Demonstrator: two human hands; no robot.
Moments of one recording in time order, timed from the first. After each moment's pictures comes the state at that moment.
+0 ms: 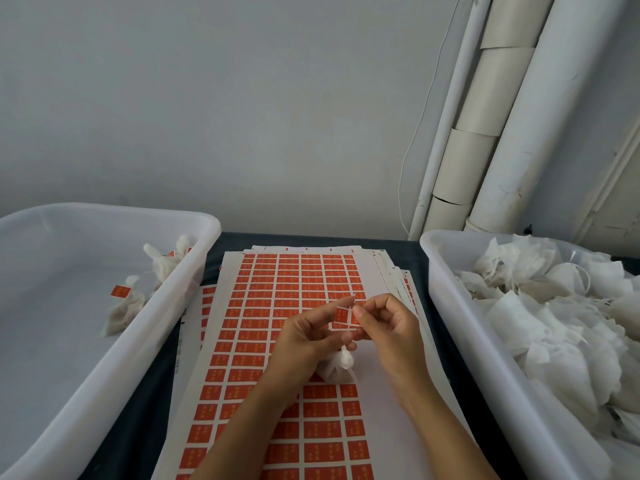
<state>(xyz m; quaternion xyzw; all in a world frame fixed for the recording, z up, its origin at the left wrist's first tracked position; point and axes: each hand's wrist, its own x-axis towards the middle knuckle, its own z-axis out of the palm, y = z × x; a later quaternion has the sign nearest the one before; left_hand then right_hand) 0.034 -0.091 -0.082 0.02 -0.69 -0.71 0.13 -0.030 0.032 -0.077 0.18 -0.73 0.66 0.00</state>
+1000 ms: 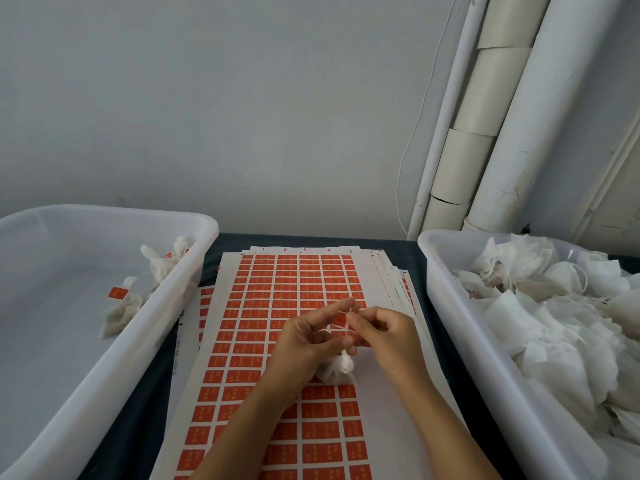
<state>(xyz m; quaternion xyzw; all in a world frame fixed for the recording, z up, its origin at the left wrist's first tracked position) 0.036 -0.090 -0.082 0.00 -0.71 -0.69 0.14 -0.032 0.033 -0.075 0.18 -0.79 0.59 -0.02</state>
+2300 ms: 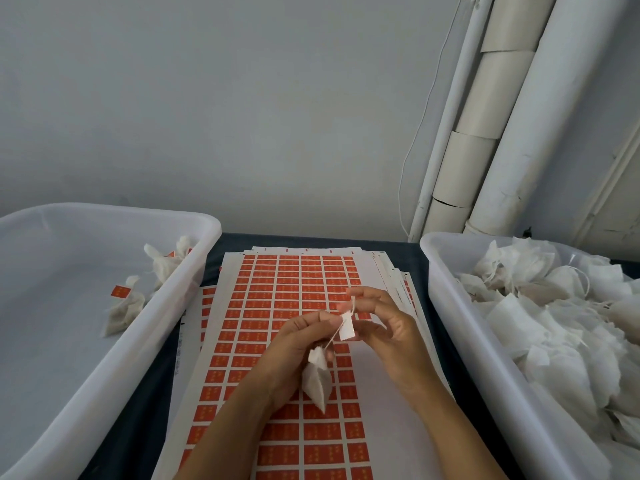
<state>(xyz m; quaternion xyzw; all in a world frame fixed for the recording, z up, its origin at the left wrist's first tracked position) 0.042 -0.101 -0.070 0.05 -0.59 -0.80 0.01 -0.028 0.039 -0.067 0.32 -0.70 0.64 -0.05</state>
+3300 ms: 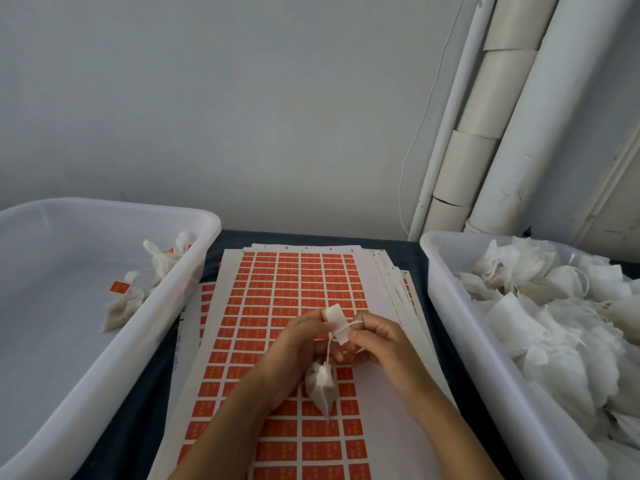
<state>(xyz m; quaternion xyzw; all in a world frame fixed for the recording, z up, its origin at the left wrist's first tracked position) 0.038 -0.103 -0.078 -0.01 -0.60 -0.80 -0.01 -0.017 0.043 -0.065 0.26 -0.74 0.60 -0.16</state>
